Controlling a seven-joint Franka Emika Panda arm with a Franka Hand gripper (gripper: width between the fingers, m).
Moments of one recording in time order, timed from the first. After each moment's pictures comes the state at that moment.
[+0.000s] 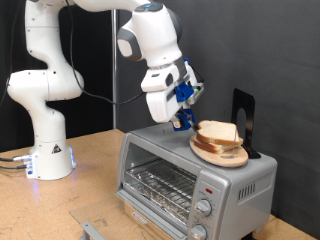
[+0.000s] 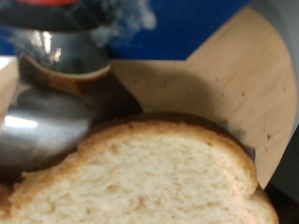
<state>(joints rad) -0.23 -0.09 0.47 -2.24 0.48 2.36 0.32</state>
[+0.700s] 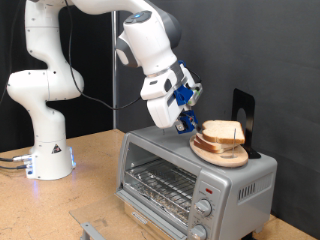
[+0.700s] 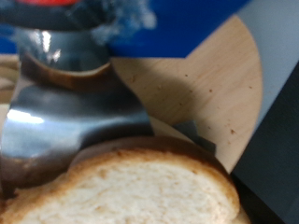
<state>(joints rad) -0.23 -0.14 0.46 -2.30 0.67 2.39 0.14</state>
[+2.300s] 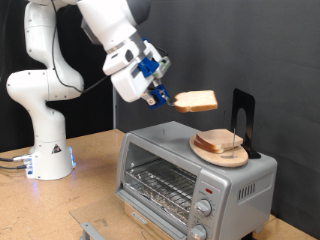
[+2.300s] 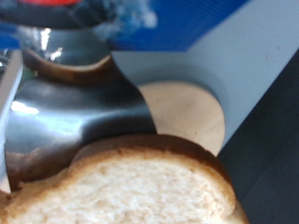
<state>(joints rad) -0.24 -0.44 0.28 -2.45 0.80 2.22 -0.13</state>
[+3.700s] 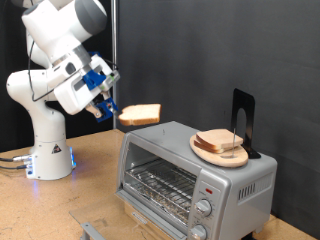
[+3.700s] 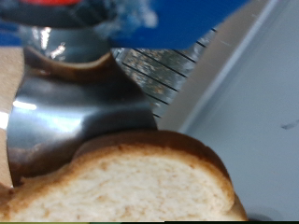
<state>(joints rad) -0.29 -0.61 0.11 -2.71 0.76 2.23 -0.37</state>
